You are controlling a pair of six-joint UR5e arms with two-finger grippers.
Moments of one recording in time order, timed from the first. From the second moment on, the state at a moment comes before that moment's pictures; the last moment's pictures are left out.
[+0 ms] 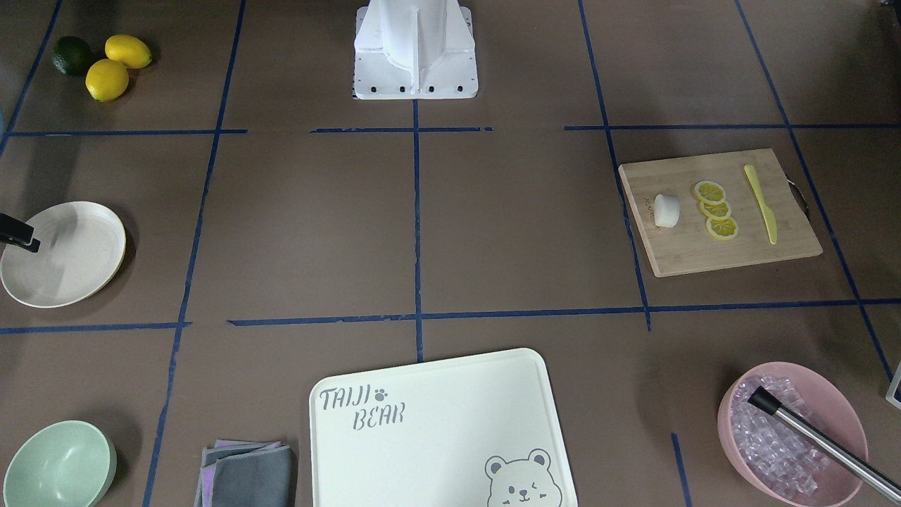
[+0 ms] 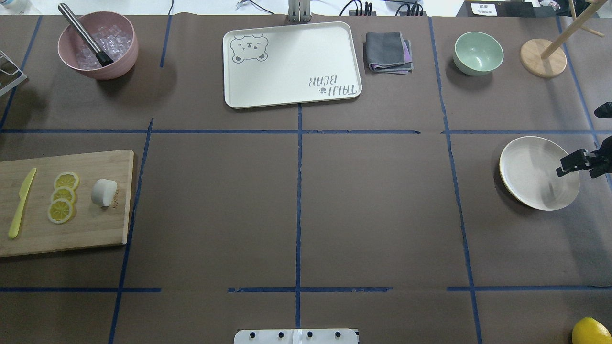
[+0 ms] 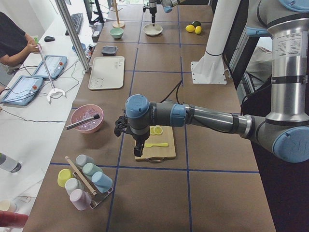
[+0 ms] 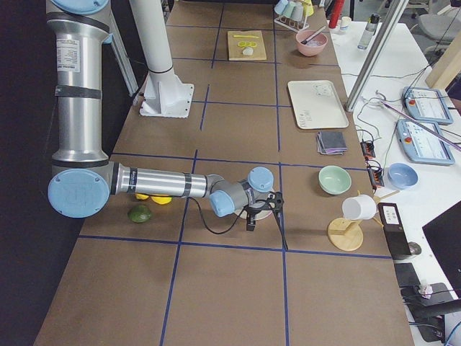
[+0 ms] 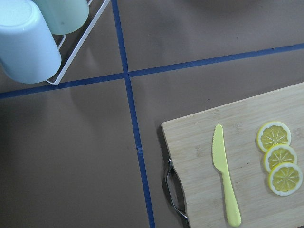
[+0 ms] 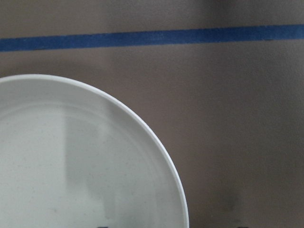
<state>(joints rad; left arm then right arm) -1.55 -1.47 -1.85 -1.44 -2.39 0.12 1.15 -1.61 1.46 -1.05 2.32 0.59</state>
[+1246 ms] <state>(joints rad) -1.55 -1.47 -1.85 -1.44 -2.39 0.12 1.15 -1.58 1.46 -1.05 2.36 0.62</state>
